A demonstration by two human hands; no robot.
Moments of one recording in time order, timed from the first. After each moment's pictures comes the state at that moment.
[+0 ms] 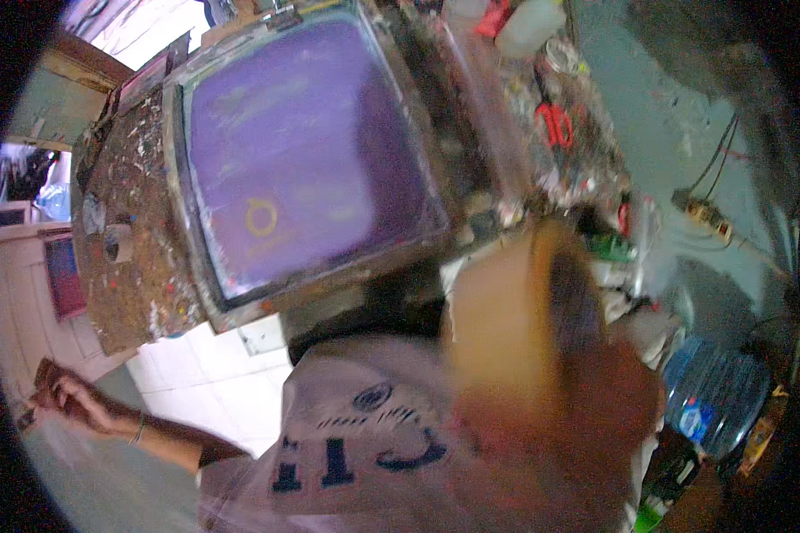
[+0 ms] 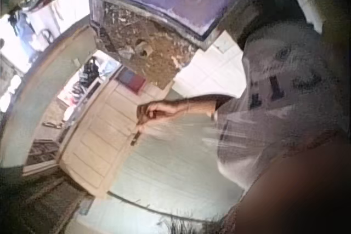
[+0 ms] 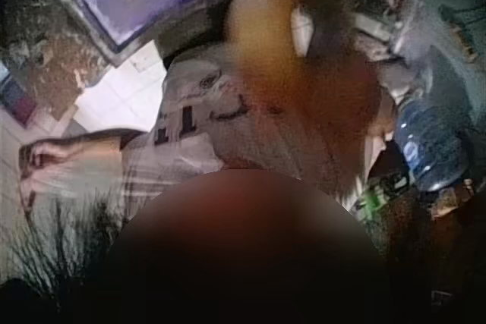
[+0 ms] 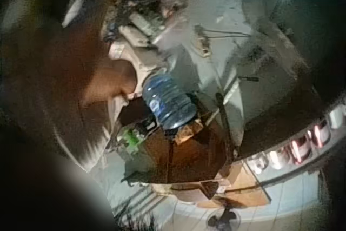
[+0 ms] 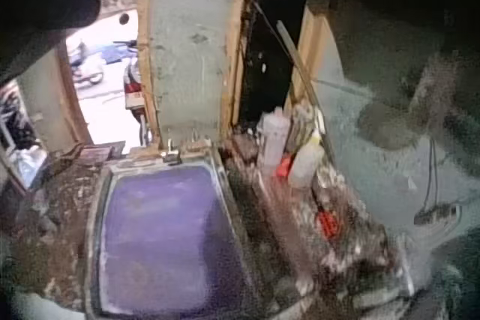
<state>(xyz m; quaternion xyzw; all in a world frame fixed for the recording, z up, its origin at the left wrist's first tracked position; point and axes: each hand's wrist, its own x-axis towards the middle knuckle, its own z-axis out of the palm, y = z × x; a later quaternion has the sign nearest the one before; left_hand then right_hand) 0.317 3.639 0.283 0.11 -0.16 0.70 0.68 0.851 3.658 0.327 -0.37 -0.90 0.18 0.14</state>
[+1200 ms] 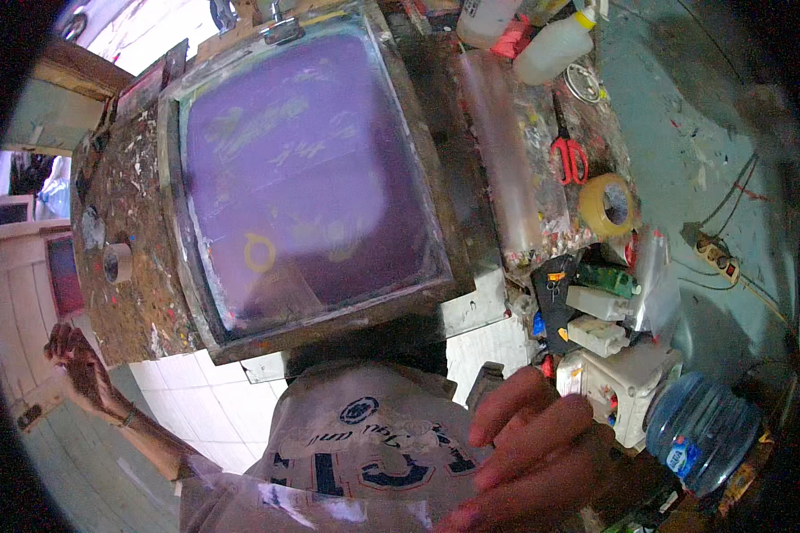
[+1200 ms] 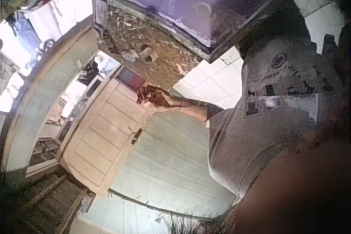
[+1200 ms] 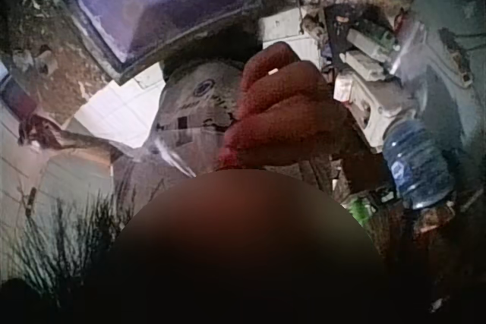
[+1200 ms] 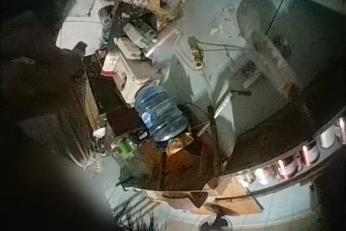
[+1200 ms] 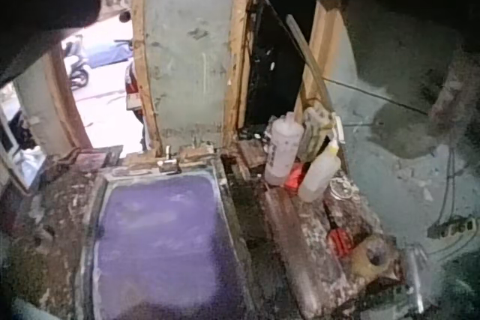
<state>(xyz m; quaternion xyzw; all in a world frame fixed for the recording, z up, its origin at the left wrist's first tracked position) 0.274 3.693 0.247 0.16 0.03 0.63 0.76 0.827 3.682 0.281 -0.20 -0.69 0.36 0.59</state>
